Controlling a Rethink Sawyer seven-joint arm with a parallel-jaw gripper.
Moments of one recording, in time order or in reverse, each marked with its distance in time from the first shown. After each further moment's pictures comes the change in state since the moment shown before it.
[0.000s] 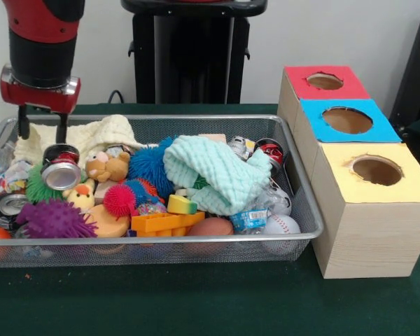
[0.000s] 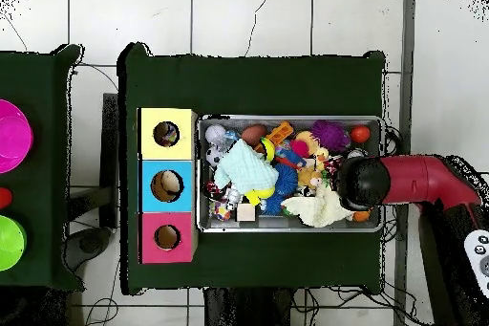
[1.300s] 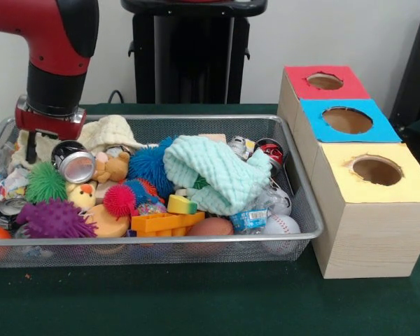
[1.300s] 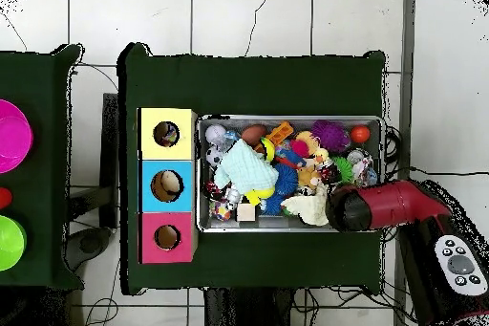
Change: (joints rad) arm 0.046 0.098 -0.129 0.054 -0.166 -0.296 0.193
